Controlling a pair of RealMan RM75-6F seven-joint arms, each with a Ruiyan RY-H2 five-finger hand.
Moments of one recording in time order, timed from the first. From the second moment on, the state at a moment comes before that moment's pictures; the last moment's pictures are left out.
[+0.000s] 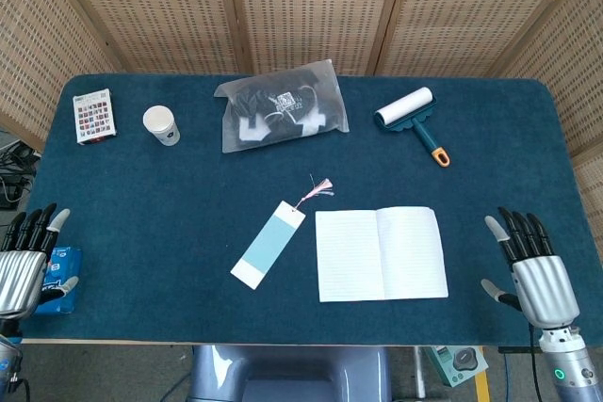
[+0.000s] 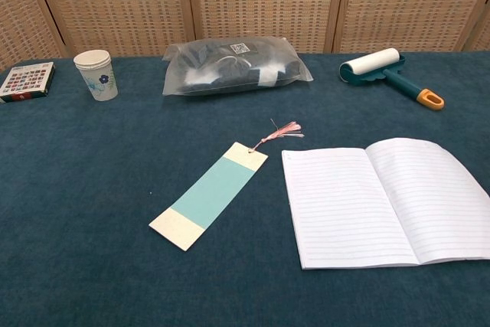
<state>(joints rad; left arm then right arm) -0.10 -1.16 -0.03 -1.64 1.49 1.48 0.23 0.13 -1.23 0.06 -1.45 -1.70 1.59 -0.01</state>
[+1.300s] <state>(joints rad) -0.15 -1.18 -0.08 -1.55 1.36 1.35 0.14 0.87 -1.50 0.18 -1.36 -1.72 0.84 -0.03</state>
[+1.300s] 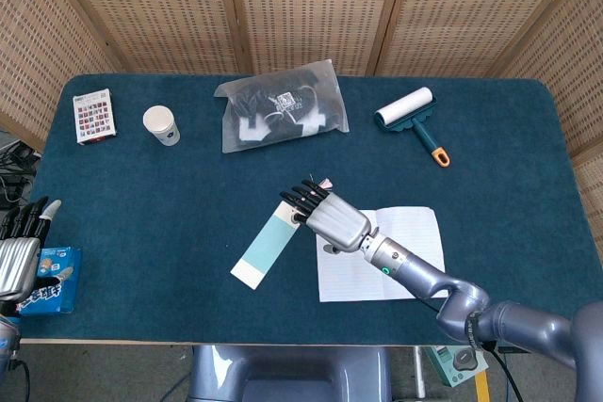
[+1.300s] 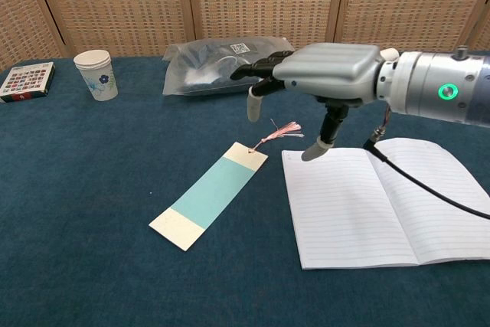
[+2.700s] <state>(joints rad) -0.19 -1.20 -0.06 -1.51 1.33 1.26 0.12 1.20 -1.76 0.11 -1.04 -1.66 0.62 -0.01</state>
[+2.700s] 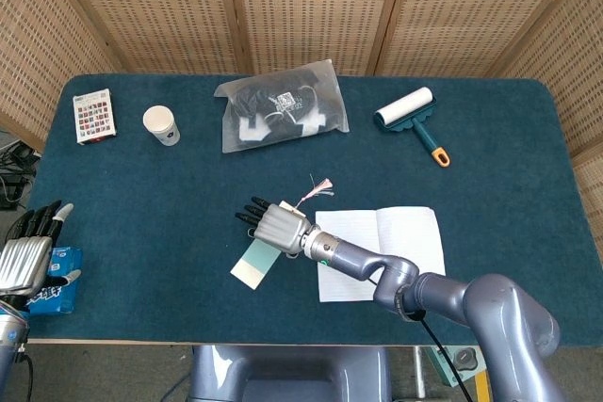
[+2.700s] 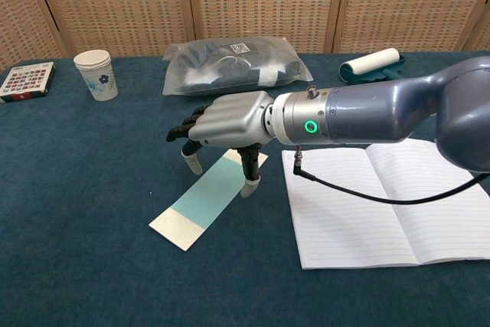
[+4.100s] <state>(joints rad) -0.21 -1.19 -0.05 -1.51 1.33 1.25 0.11 1.25 -1.82 0.11 -1.02 -1.48 0.52 -0.18</state>
